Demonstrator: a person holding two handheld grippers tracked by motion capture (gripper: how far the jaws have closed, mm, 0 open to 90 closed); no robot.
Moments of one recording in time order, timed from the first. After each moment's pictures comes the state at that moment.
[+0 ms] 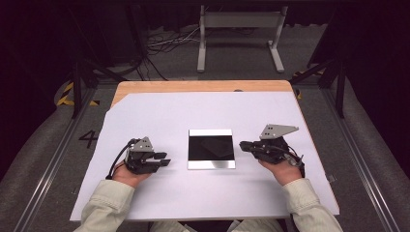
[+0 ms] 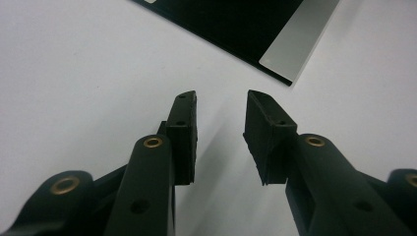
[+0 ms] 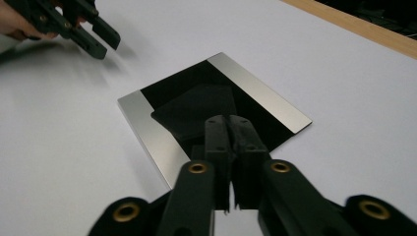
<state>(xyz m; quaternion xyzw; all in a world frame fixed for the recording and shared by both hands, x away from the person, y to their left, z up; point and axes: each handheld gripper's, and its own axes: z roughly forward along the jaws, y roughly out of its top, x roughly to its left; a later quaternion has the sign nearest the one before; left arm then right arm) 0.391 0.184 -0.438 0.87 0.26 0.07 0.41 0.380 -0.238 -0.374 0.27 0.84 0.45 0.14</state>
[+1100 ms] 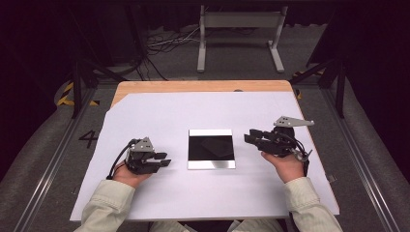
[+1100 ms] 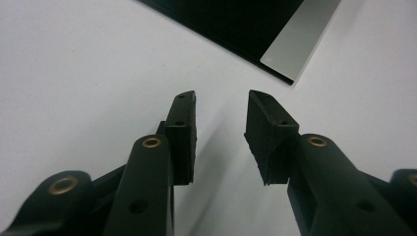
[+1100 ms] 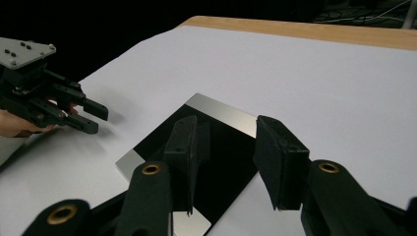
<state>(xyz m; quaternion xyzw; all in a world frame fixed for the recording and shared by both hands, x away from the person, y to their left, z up) 0.392 0.183 -0.439 0.87 0.27 0.06 0.41 0.389 -0.258 -0.366 0.40 0.75 0.52 0.11</state>
